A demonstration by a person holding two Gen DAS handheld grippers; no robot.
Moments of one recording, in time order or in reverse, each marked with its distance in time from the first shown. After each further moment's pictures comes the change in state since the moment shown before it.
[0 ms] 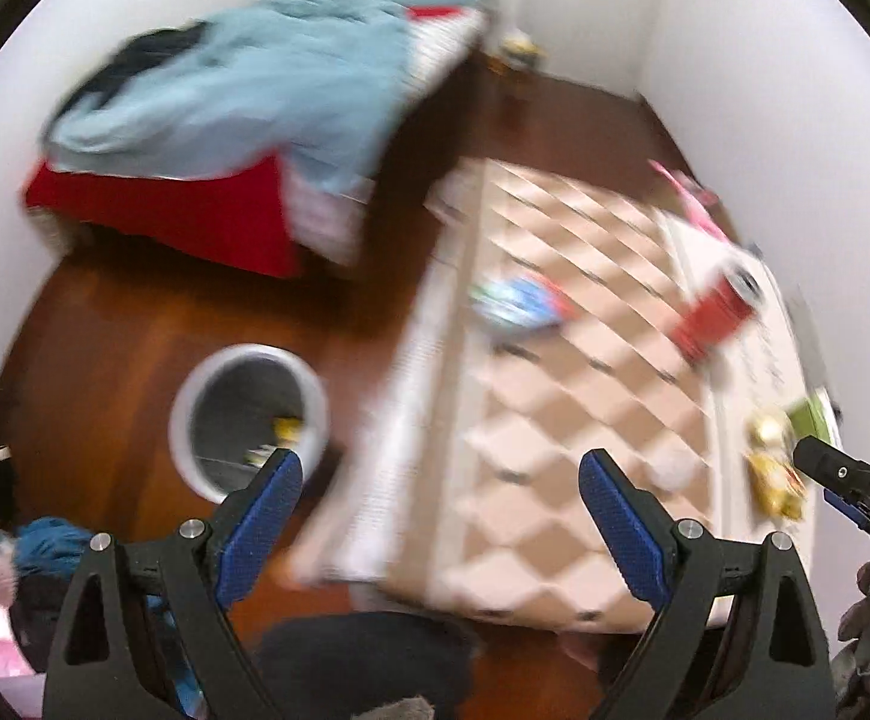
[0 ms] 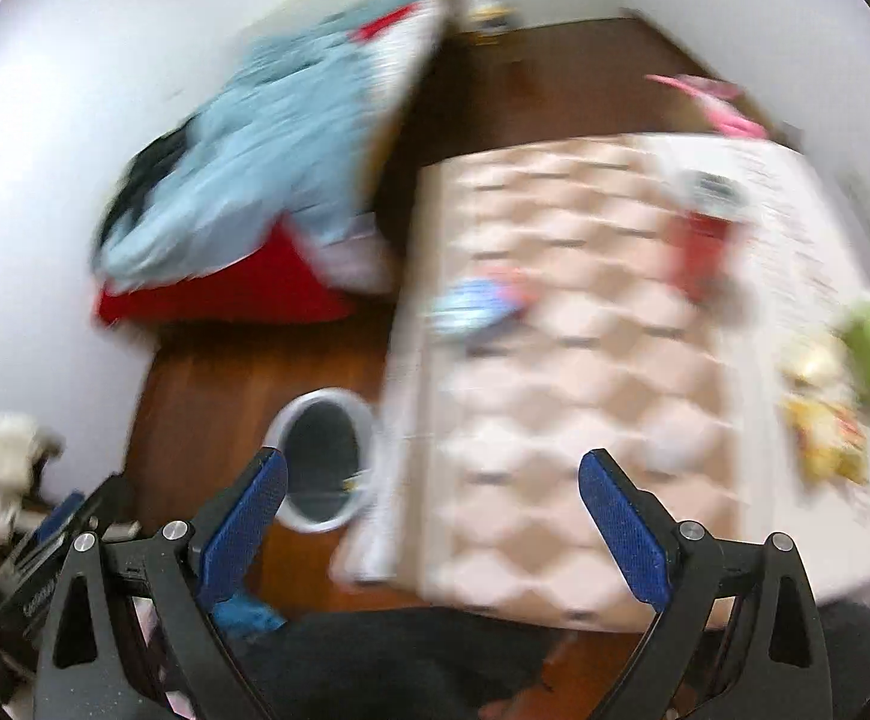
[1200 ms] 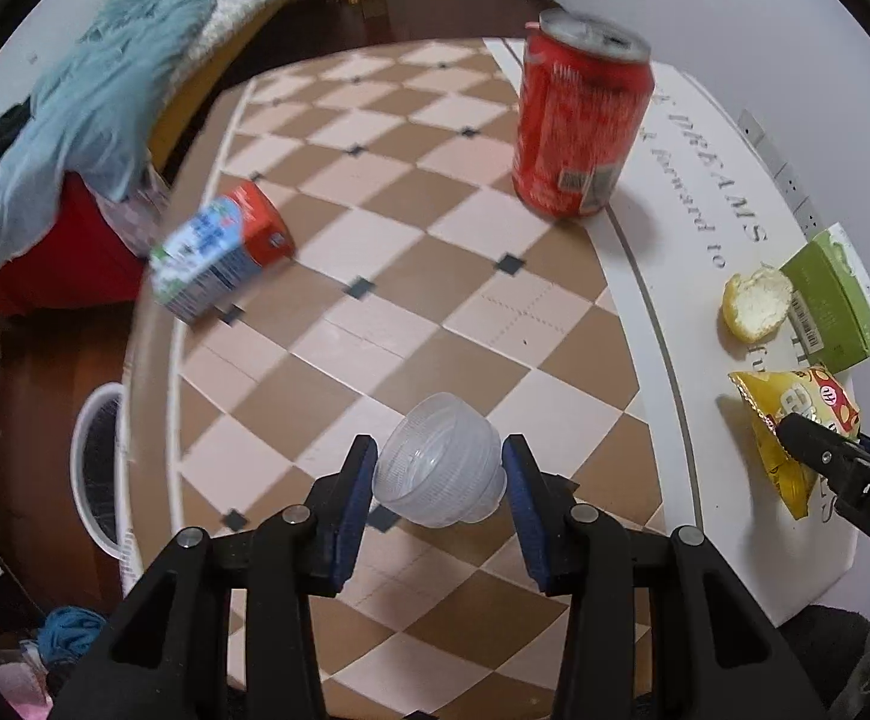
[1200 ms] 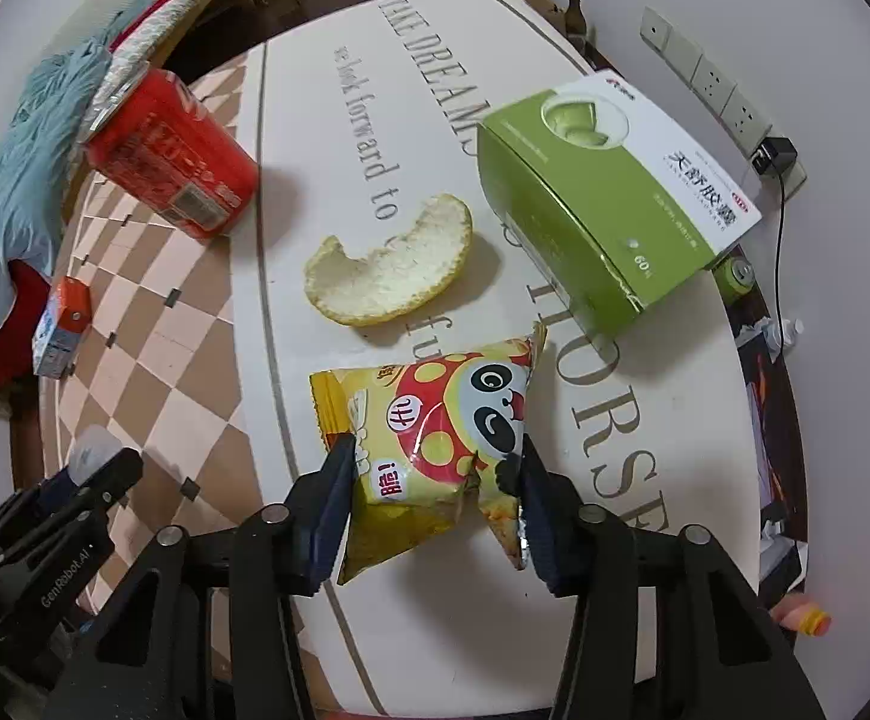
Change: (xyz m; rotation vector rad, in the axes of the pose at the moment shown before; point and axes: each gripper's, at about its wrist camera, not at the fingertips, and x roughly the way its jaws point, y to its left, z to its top) left arm 0.103 -0.180 -0.032 0.293 0.139 -0.010; right arm 0.085 -0.230 0.010 0.143 0.139 -0.255
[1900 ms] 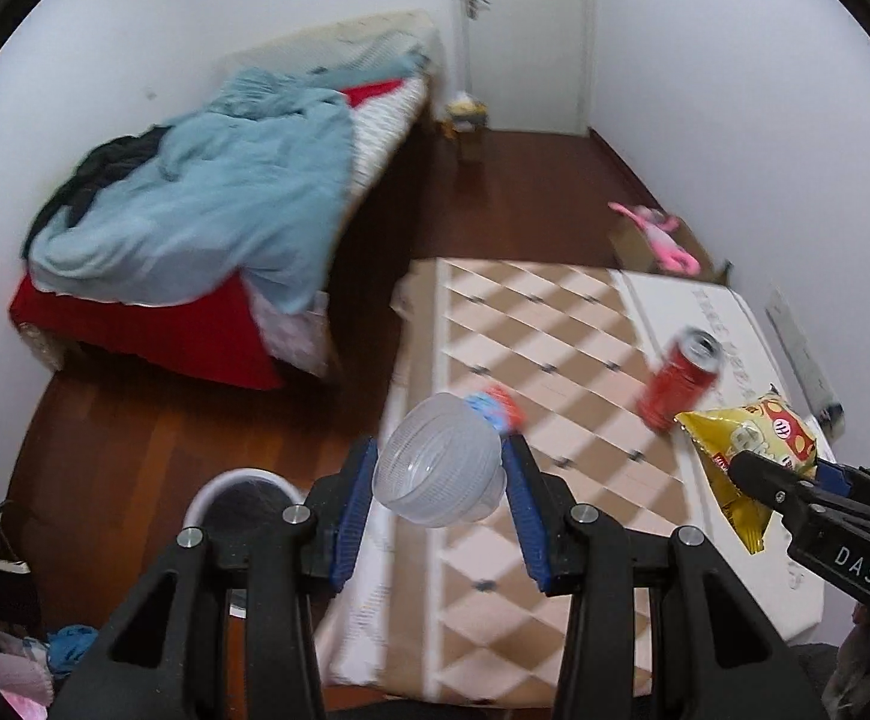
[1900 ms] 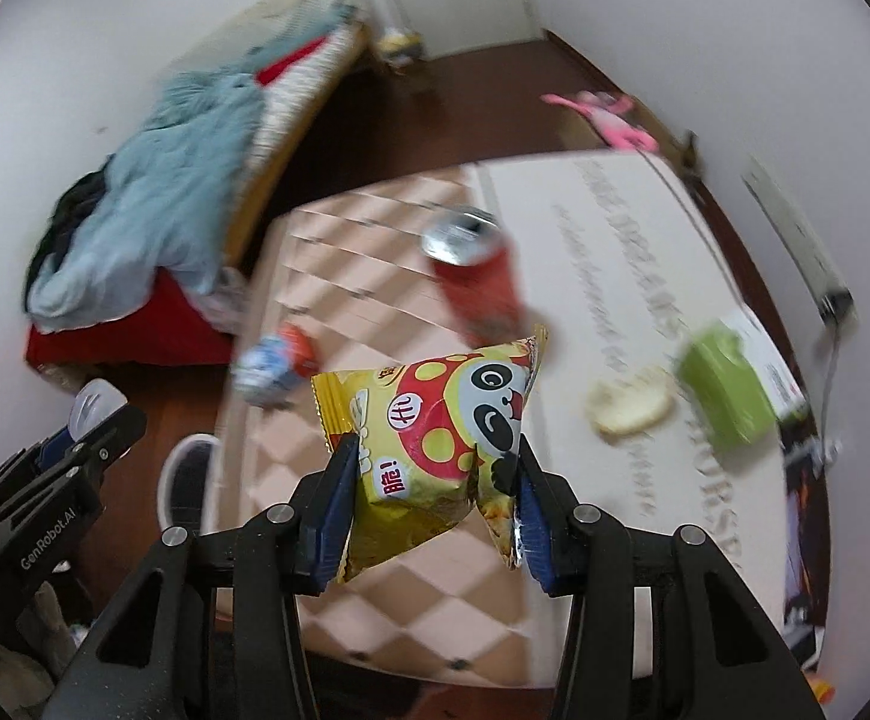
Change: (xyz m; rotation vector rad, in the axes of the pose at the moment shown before) left arm -0.156 0.173 0.013 -0.166 -0.336 0.092; right arm -0.138 0.151 -0.002 -0.214 -0.228 0.207
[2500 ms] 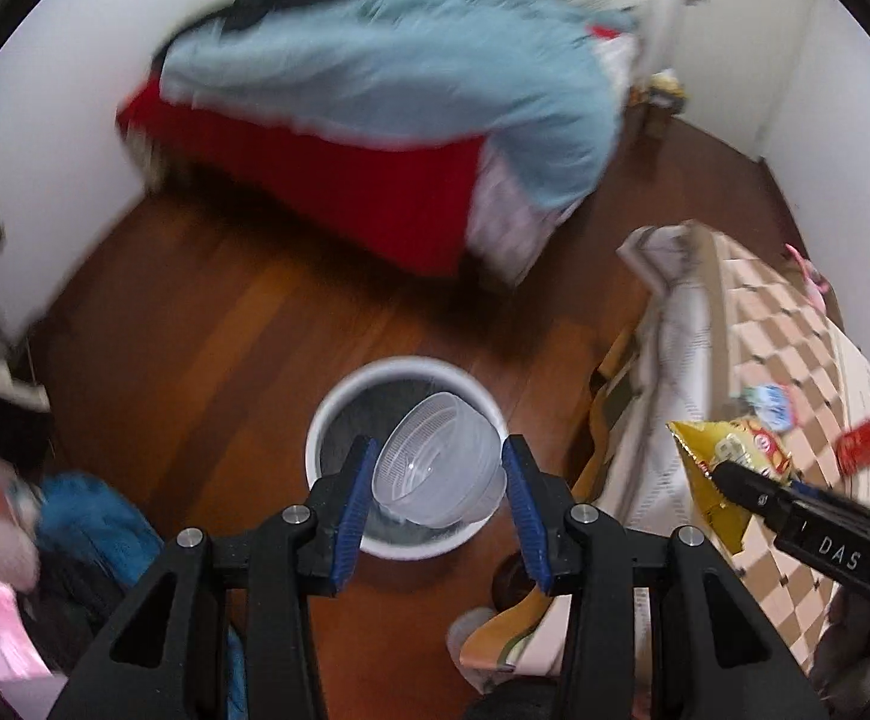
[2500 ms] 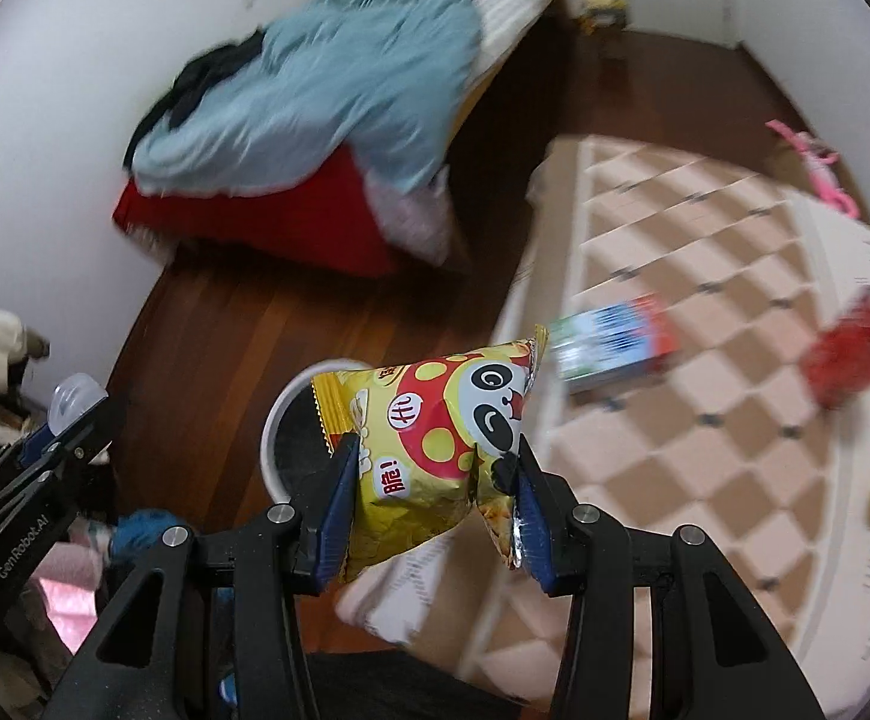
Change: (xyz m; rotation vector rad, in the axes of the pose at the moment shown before) left arm 0.087 0.249 -0.082 -0.409 0.229 0.131; right arm 0.137 0.245 -0.029 -0.270 0.222 0.190
